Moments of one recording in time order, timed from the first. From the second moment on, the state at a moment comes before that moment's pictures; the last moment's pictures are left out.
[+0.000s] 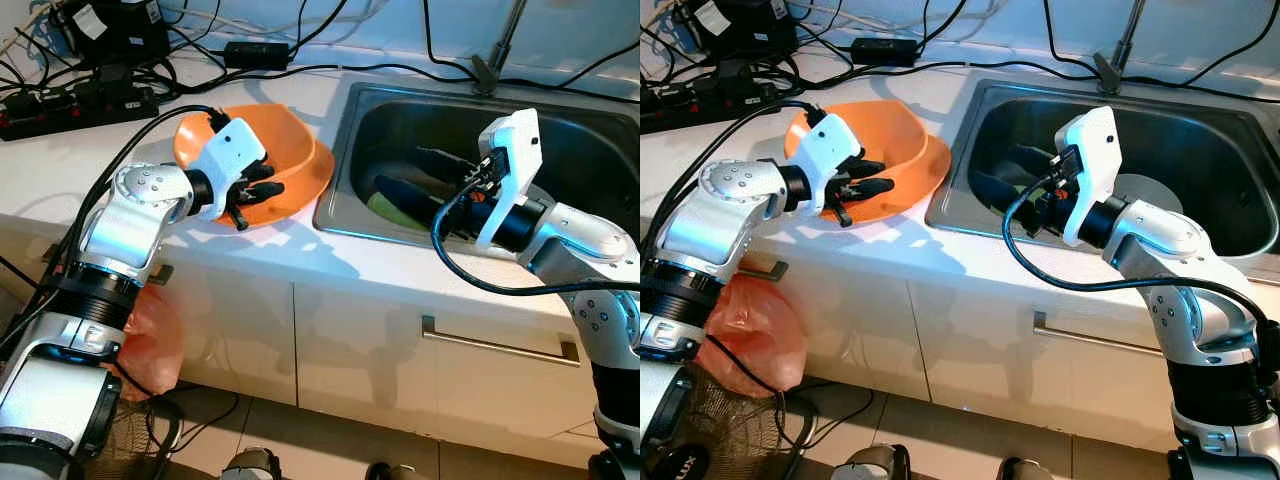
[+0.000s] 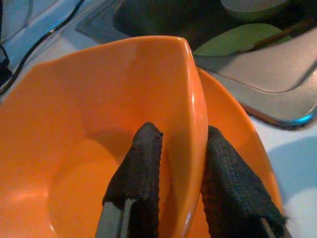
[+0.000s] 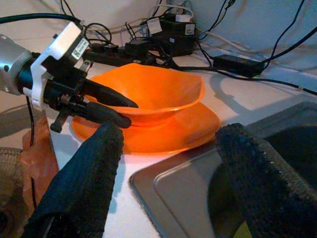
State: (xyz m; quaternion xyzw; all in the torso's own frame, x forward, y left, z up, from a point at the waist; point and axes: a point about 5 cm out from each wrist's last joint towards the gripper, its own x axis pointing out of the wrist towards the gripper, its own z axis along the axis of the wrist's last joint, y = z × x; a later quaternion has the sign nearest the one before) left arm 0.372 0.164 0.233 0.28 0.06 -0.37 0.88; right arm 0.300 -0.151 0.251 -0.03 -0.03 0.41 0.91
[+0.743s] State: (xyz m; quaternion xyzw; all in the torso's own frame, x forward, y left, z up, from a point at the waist) left arm 0.374 0.155 0.248 0.32 -0.05 -0.31 0.89; right arm 0.302 -0.153 0.248 -0.03 -0.03 0.40 0.92
